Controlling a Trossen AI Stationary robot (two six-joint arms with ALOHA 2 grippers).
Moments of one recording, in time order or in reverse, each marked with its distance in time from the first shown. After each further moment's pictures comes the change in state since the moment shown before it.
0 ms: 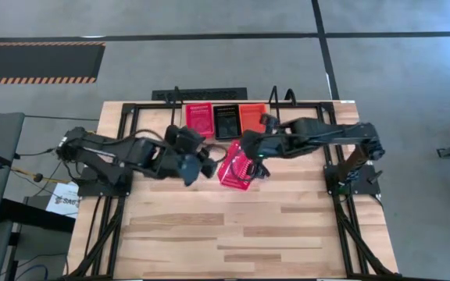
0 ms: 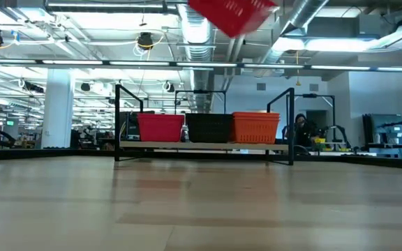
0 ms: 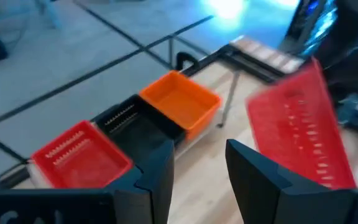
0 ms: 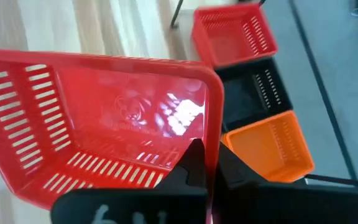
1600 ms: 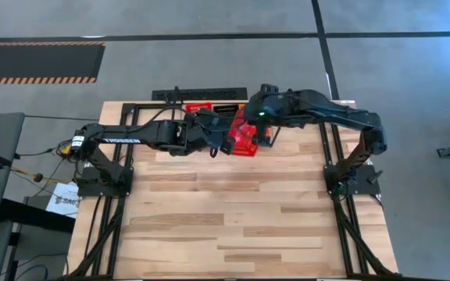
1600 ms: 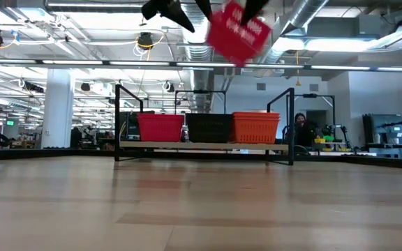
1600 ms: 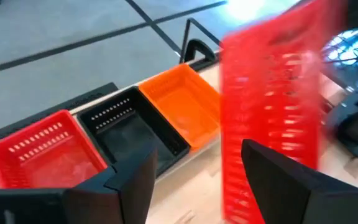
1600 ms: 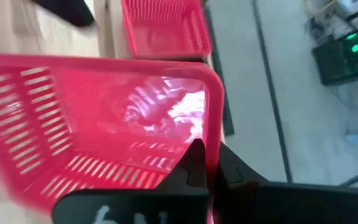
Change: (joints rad) left arm 0.248 0.110 -0.001 0.176 0.203 0.015; right arm -0.268 -0.053 -0.042 0.094 -0.016 -0.422
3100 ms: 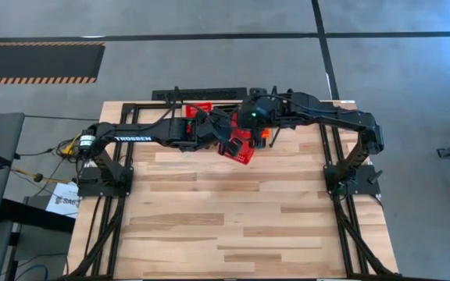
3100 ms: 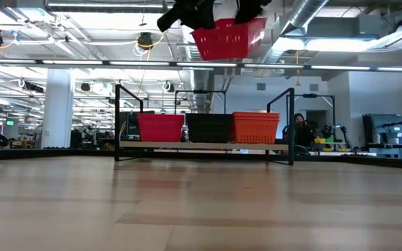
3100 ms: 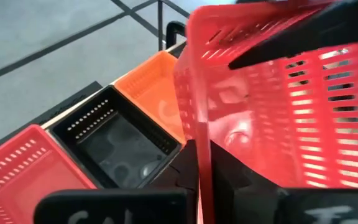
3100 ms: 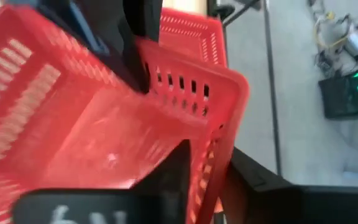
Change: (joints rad) left arm 0.058 0.073 0.016 0.070 0.134 0.179; right arm -0.009 0.027 -0.059 0.103 -0.068 -0.166
